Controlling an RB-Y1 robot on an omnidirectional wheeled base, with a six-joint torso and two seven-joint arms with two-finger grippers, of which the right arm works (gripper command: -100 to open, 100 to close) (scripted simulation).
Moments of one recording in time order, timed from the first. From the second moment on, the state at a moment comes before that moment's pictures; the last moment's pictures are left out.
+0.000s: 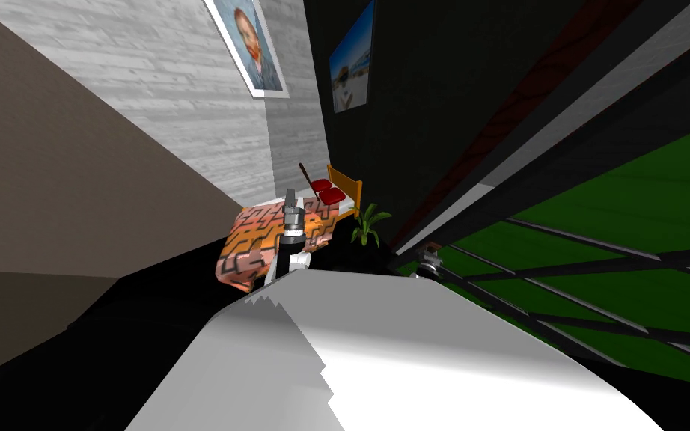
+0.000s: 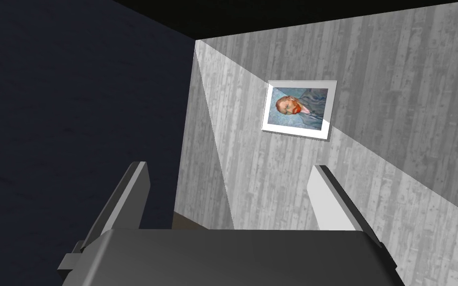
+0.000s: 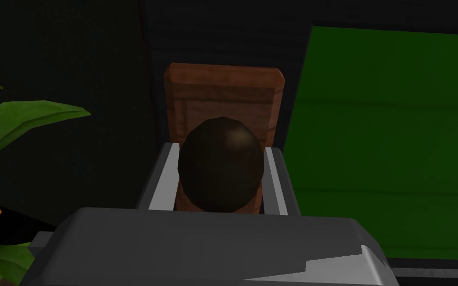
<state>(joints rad) -0.01 -0.30 -0.10 -0.55 -0.65 -0.92 -1.49</state>
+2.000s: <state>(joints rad) 0.03 -0.36 0.11 -0.61 -0.51 -0.93 -1.64</state>
